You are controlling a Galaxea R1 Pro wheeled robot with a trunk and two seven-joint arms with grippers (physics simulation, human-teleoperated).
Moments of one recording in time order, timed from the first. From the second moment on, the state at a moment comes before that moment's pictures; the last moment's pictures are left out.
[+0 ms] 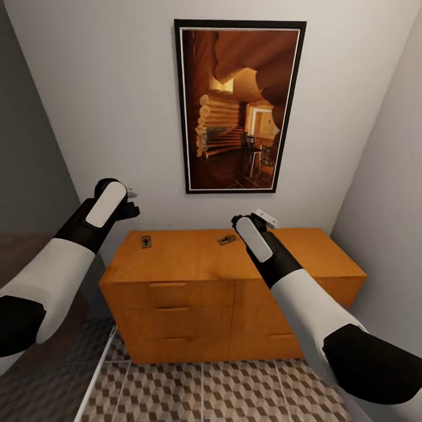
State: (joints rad) left arm -1.29 0.14 -0.36 -0.91 1.11 0.92 1.14; right arm -1.12 0.17 0.37 -0.87 -0.98 0.31 -0.98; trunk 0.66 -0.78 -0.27
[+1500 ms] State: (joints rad) left arm -1.26 0.14 -0.36 -0.80 1.11 0.89 0.90; right arm -1.09 0.17 0.41 -0.78 -0.97 0.15 -1.10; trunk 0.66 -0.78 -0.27
